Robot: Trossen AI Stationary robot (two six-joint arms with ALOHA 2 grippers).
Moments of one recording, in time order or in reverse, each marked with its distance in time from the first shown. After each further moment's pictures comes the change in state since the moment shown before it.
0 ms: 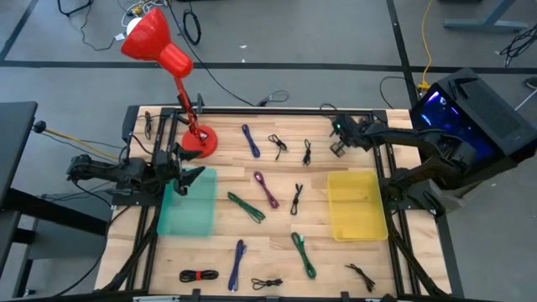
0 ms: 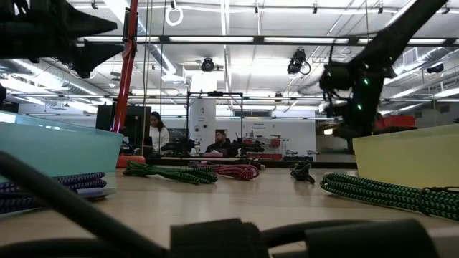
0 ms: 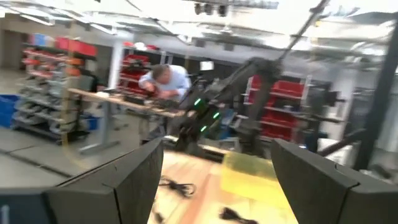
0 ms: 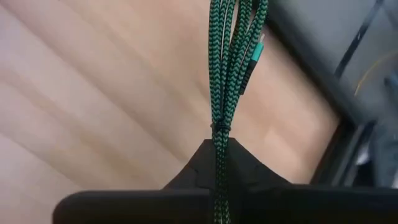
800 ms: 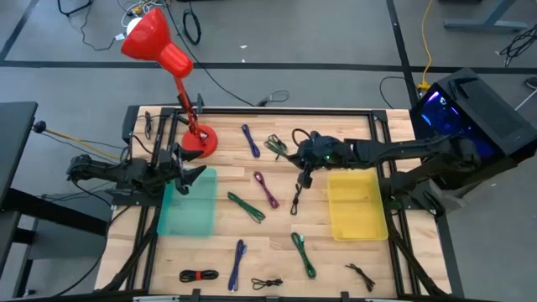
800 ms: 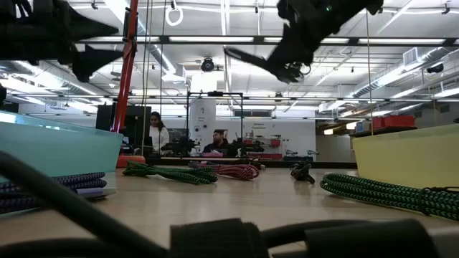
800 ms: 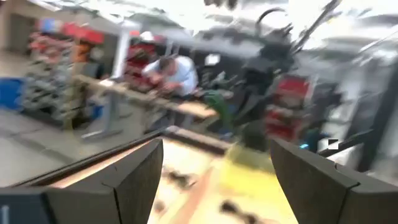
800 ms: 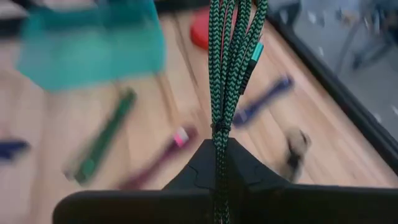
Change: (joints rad) left arm 0.000 0.006 0.000 0.016 0.019 -0.063; right arm 0.655 -0.028 0.307 0.252 -0.221 0.122
